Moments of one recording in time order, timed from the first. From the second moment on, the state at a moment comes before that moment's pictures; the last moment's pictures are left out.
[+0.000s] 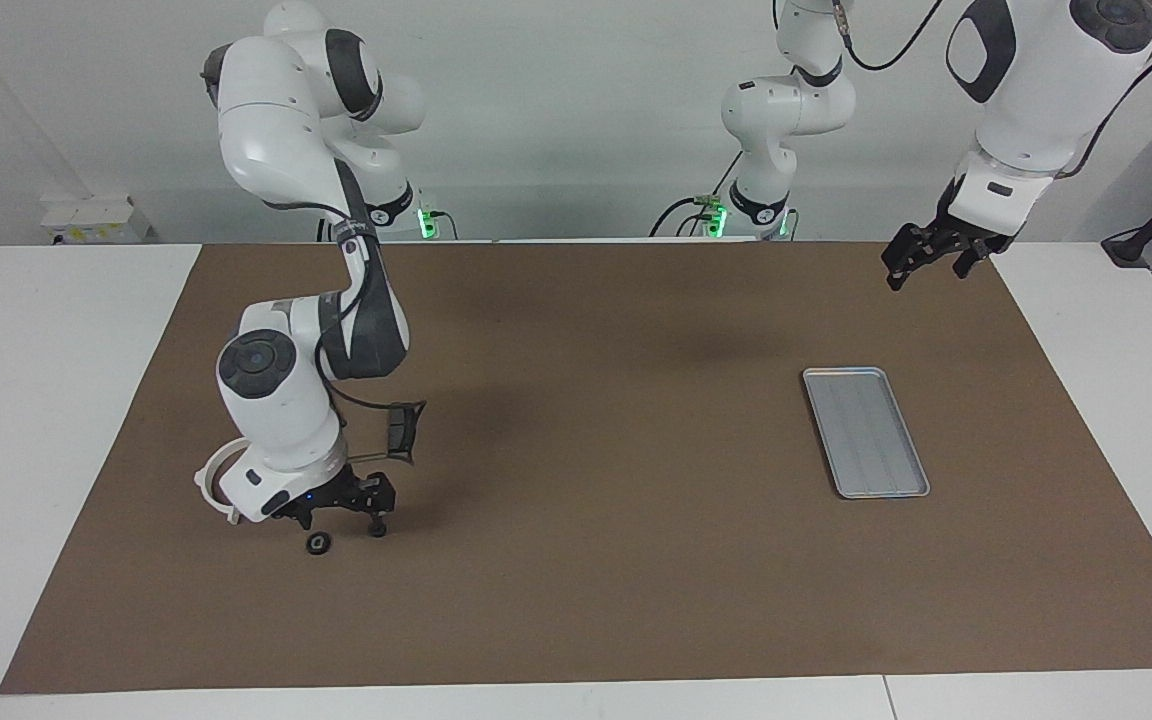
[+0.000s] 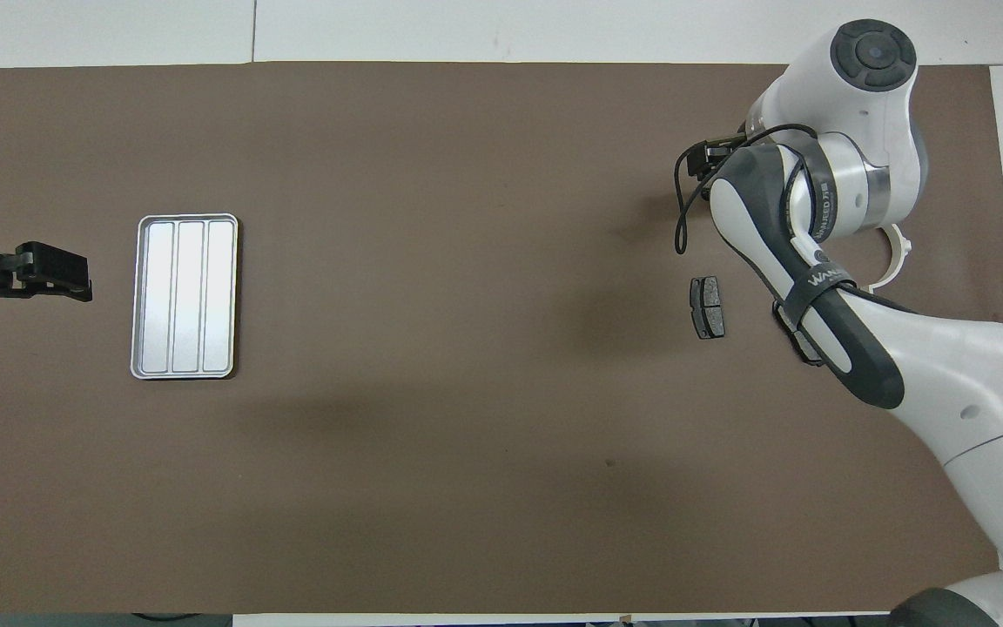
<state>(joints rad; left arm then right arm) 0.03 -0.05 -0.09 -1.70 0.04 1.60 -0.15 0.00 0.58 0.12 -1.40 -0.14 2.08 0.11</state>
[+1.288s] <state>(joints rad) 0.03 -0.05 -0.09 -1.70 0.04 1.60 -0.15 0.07 -0.10 0.02 -1.64 0.00 1.51 0.11</state>
